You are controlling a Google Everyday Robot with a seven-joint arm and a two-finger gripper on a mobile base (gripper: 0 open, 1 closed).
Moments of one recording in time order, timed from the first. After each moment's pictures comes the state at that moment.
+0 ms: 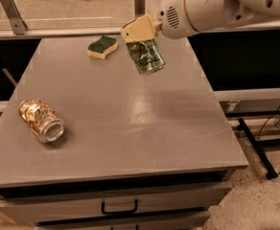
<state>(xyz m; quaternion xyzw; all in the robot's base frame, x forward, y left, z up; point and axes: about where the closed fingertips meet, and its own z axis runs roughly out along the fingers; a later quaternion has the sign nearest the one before) 0.593 -0.001 1.012 -0.34 0.79 0.24 0.44</state>
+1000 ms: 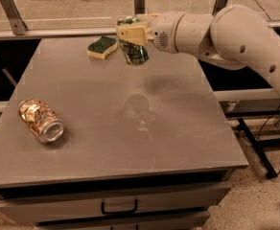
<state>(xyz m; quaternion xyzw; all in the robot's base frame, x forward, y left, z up) 0.660 0.015 0.997 -0.35 0.67 0.28 0.60</state>
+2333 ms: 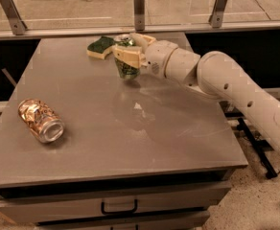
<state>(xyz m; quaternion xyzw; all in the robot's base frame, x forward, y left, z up) 0.670 0.025 0.941 -0.34 0.61 0.29 0.66</state>
